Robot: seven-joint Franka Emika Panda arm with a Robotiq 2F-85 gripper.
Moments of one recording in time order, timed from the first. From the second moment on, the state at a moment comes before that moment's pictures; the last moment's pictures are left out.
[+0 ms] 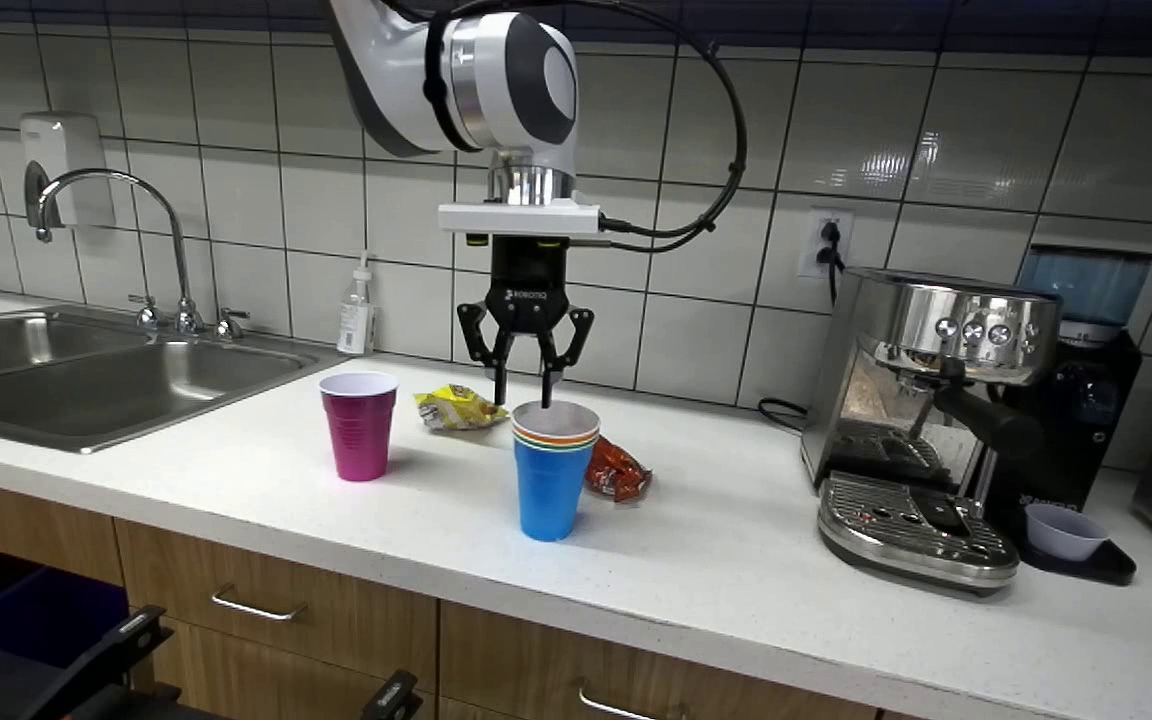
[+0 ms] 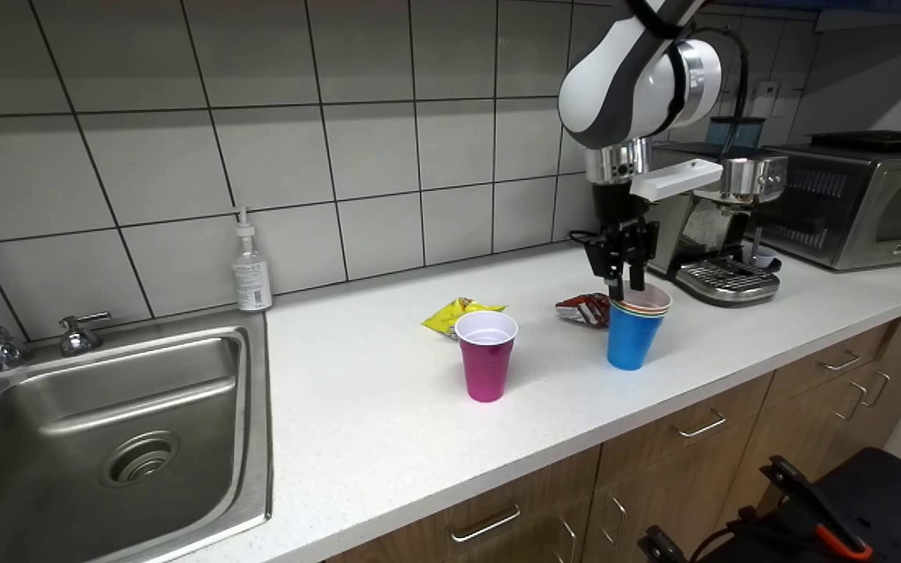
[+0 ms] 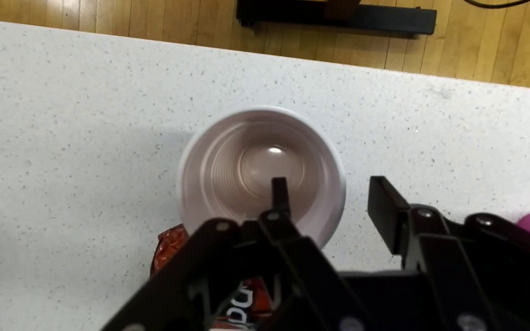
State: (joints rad) arm -0.09 0.14 -0.10 -2.28 -0.15 2.23 -0.26
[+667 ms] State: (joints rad) arm -0.08 0.10 -0.08 -2.28 -0.15 2.23 -0.31
